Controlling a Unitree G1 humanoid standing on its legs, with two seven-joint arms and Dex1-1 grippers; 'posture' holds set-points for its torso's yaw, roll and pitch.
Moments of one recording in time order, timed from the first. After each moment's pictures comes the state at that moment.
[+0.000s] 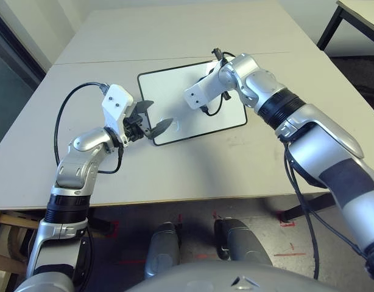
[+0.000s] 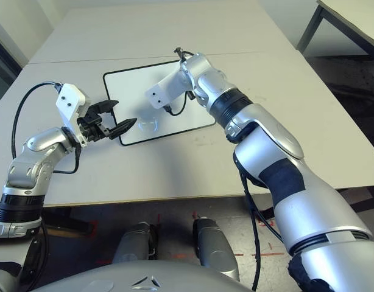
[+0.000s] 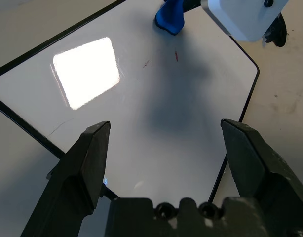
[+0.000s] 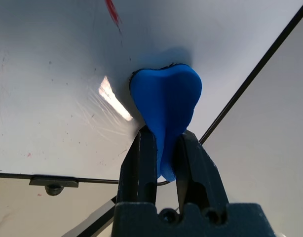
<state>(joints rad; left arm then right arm) -0.34 0.57 0.06 -0.08 -0.35 0.40 -0.73 -1.34 -0.27 0.71 0.88 -0.92 0.04 0.77</state>
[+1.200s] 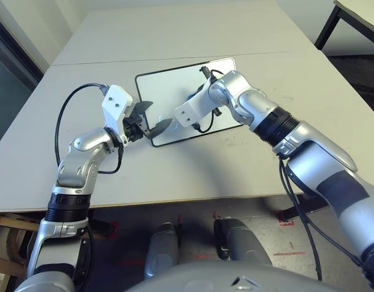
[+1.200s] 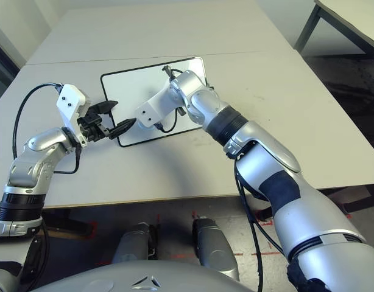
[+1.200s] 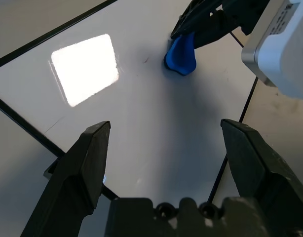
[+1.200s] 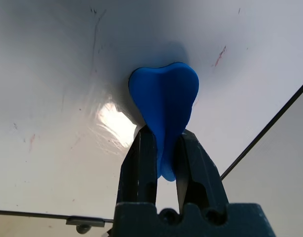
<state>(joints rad) -0.34 0.56 0.05 -0.06 -0.35 0.39 -0.73 -1.20 -0.26 0.73 0.62 -0.96 0.08 0.86</state>
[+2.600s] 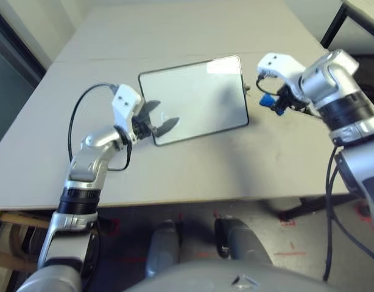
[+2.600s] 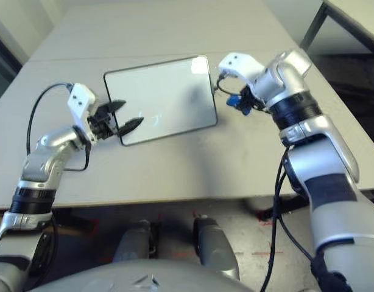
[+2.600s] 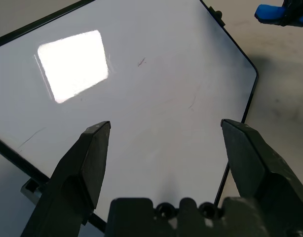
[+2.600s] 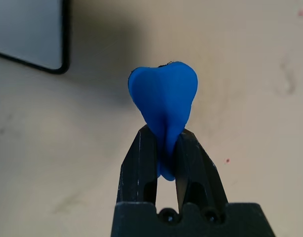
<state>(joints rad) -0.39 0.51 0.02 0.02 -0.33 0.34 -0.74 -1.24 -0.50 0.34 0.91 -0.45 1.08 1.15</state>
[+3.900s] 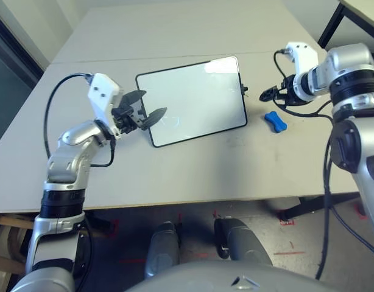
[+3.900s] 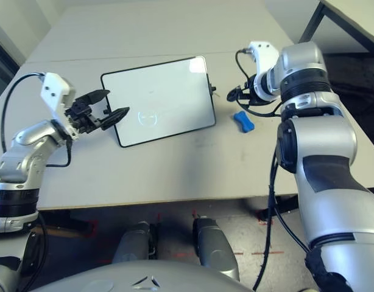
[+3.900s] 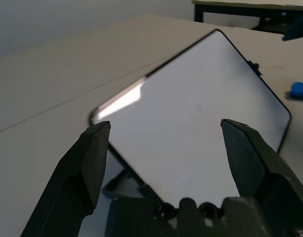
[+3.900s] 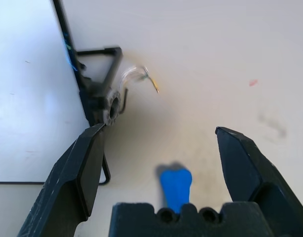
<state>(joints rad) -0.38 0.62 0.28 -0.10 -0.46 0.44 -0.68 -1.17 -0.53 -0.07 0.66 0.06 1.16 0.67</state>
